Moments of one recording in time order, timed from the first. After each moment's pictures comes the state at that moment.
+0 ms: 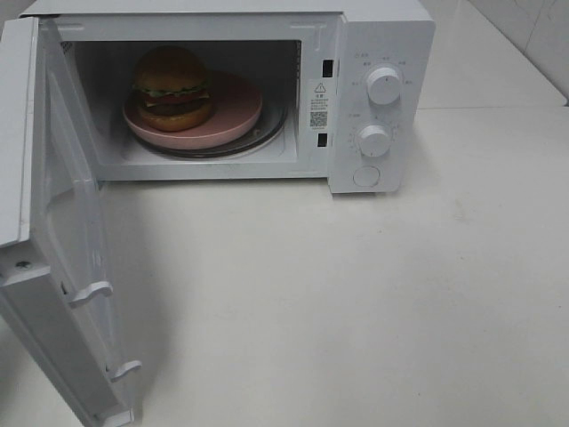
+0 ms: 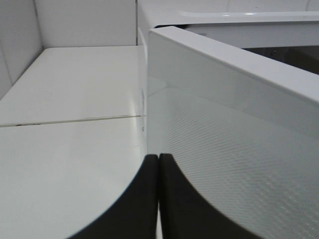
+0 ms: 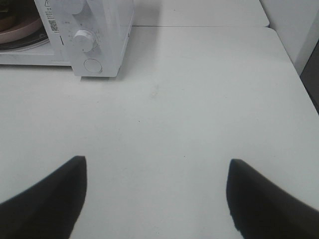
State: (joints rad) left arm 0.00 1.02 -0.13 0.28 -0.68 -0.19; right arm 0.18 0.00 -0.51 -0.12 1.01 0.16
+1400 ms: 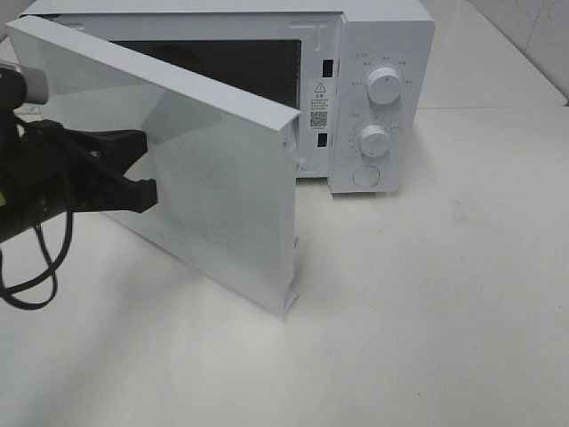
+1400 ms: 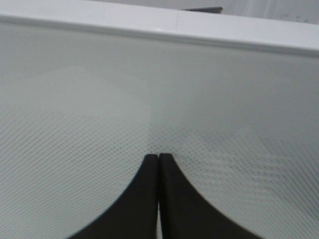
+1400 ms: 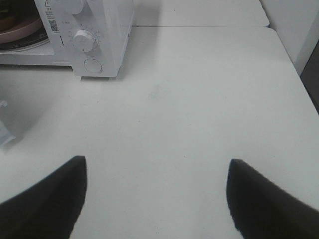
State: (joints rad) left arm -0.54 1.55 -0.44 0.03 -0.80 -0.07; right arm 0.18 0.00 -0.51 -0.12 1.01 0.16
